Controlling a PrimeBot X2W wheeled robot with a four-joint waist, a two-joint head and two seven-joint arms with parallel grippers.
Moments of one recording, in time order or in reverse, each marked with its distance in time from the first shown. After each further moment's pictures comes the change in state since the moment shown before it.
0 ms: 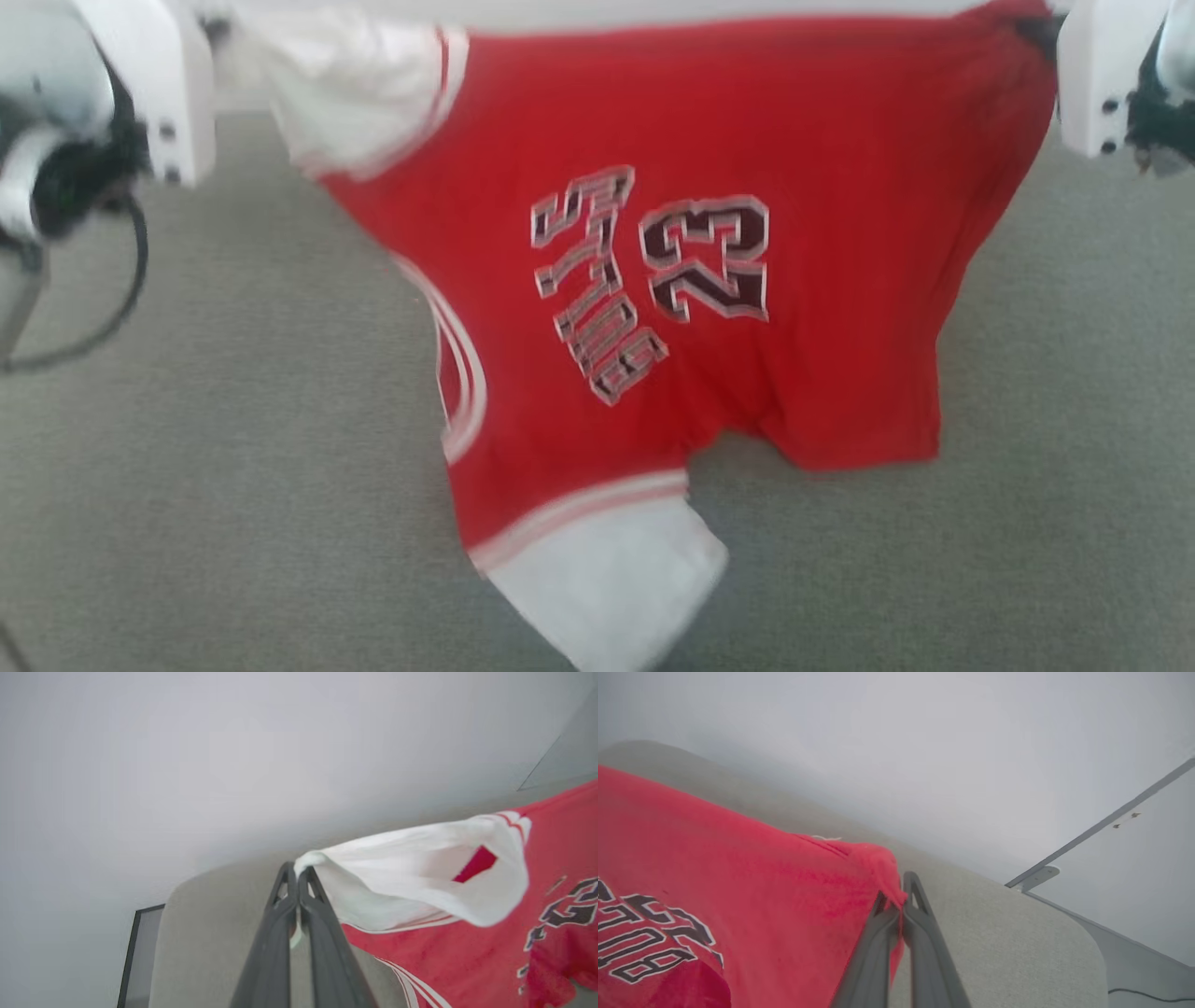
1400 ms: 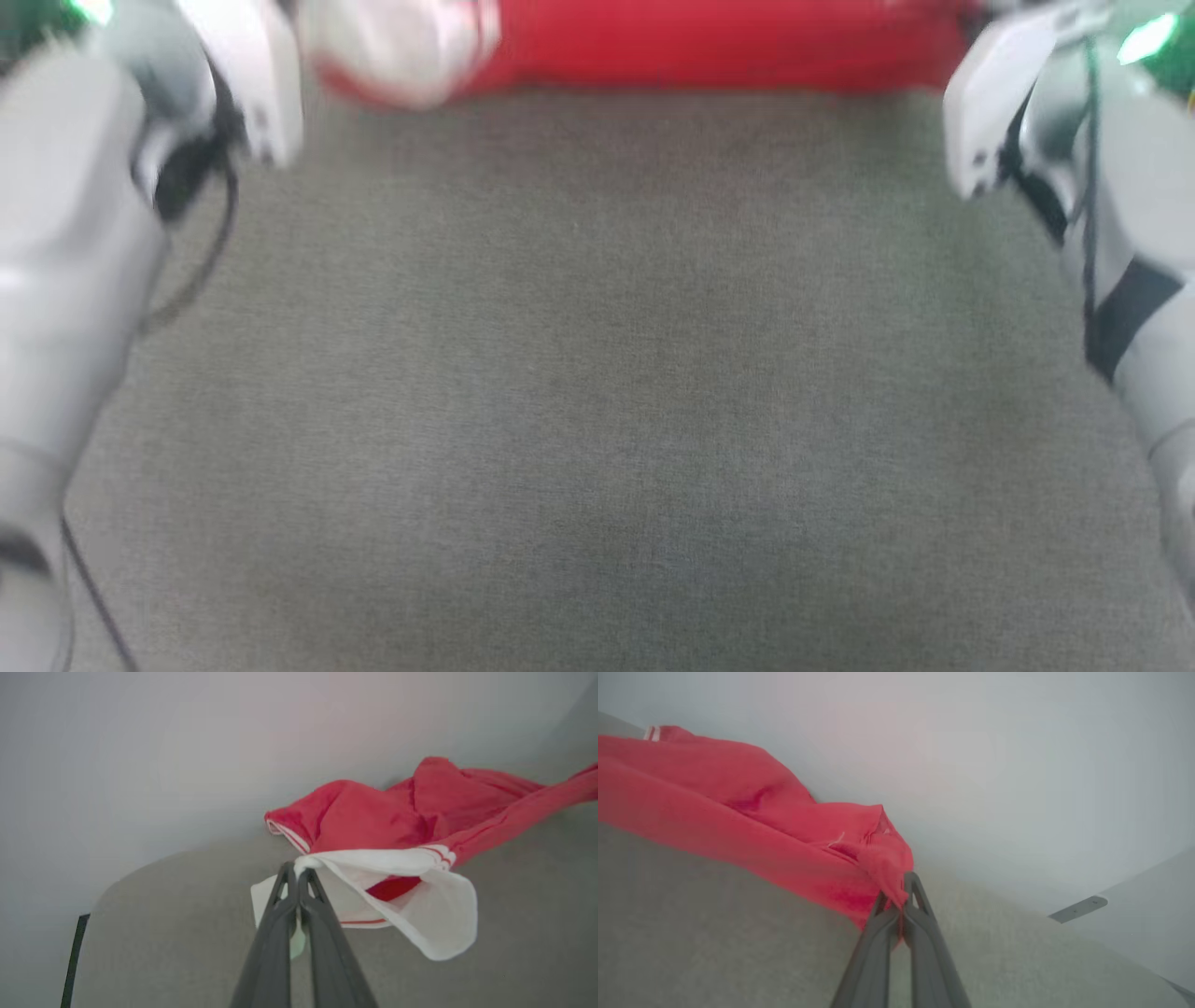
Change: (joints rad) left arm -0.145 -0.268 -0.119 0.585 0.062 -0.260 -0.512; right arm -0.107 0.271 -0.122 0.612 -0.462 0.000 -0.683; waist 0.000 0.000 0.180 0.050
